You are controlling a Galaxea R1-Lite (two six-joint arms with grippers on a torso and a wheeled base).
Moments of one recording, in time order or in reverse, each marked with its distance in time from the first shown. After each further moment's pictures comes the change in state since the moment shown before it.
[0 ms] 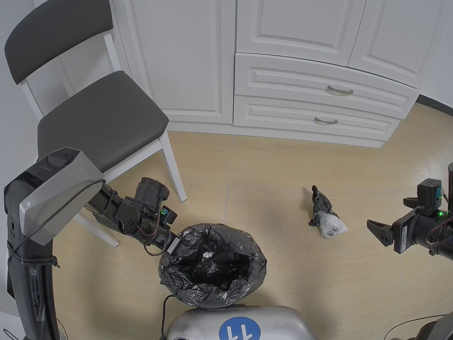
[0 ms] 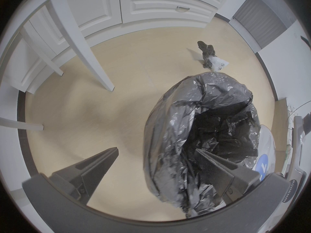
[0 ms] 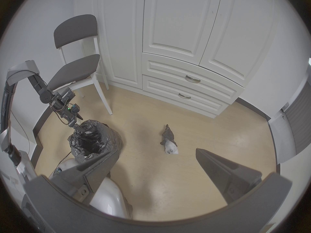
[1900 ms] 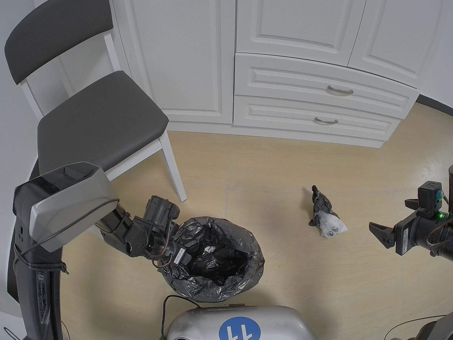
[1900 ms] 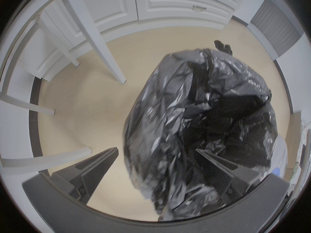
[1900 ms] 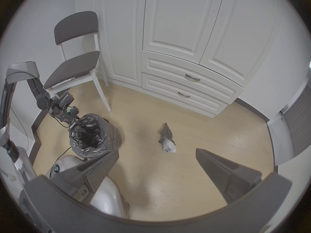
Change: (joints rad) left arm -0.066 0.037 0.141 -0.217 0.192 -0.167; right arm -0.021 -0.008 0.016 0.000 0.009 -0.029
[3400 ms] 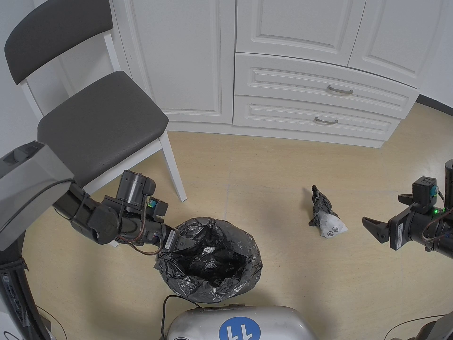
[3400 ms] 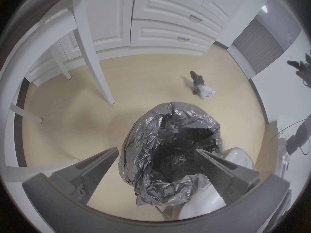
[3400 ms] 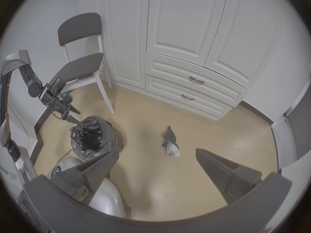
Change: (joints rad) left arm 0.045 -0.255 0.103 0.011 -0.280 -0.011; right arm -0.027 0.040 0.011 -0.096 0.065 -0.030
